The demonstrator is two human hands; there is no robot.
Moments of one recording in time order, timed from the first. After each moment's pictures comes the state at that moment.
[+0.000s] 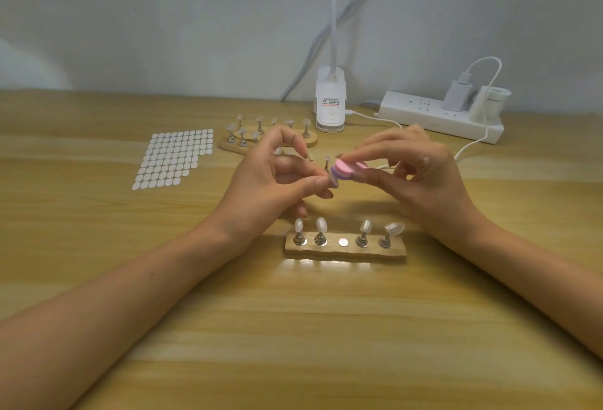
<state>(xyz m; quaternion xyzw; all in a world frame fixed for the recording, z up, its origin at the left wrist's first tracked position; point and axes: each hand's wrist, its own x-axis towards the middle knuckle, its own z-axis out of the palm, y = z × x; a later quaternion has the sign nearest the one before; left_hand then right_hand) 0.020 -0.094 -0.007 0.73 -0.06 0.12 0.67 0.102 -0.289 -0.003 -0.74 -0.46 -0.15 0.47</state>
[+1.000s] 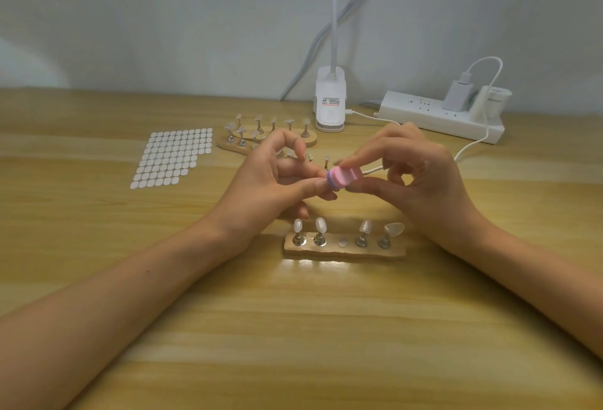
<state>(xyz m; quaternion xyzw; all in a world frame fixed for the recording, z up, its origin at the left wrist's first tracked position) 0.023 -0.092 -0.009 0.71 -0.07 0.09 0.70 0.101 -0.288 0.000 -0.73 -0.49 -0.14 0.46</state>
